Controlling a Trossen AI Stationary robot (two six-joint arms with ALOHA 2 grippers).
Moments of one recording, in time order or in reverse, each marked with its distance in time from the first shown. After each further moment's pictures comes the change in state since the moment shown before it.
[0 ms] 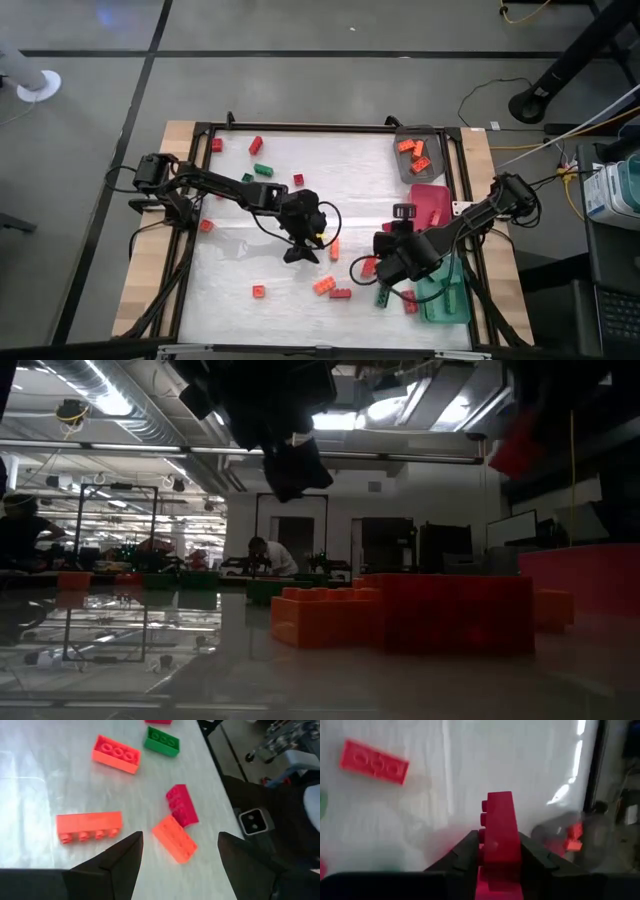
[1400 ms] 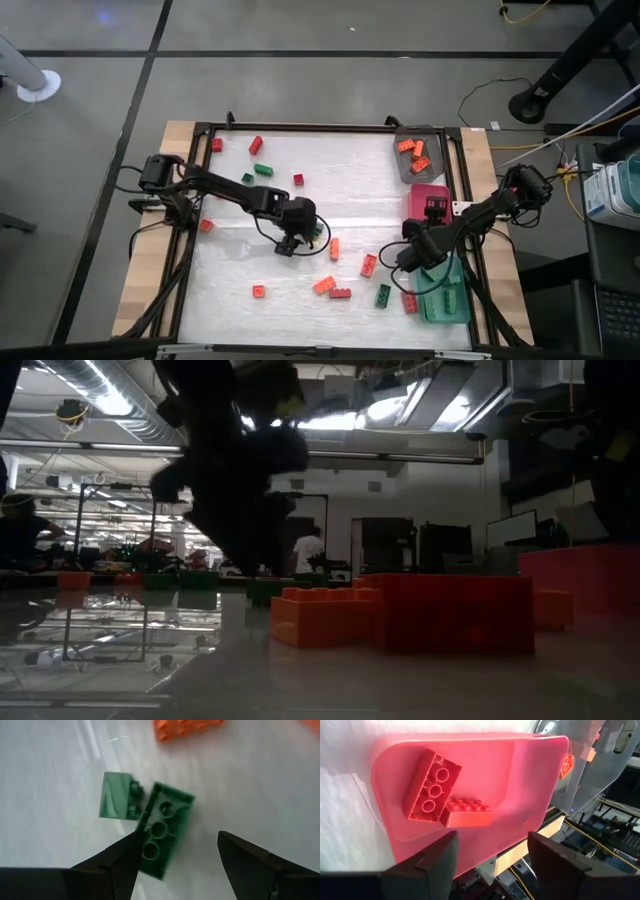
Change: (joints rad) left arm 0.001 0.052 -0.049 -0.243 -0.444 0.411; right arm 0.001 -0.148 -0.552 0.001 -0.100 0.188
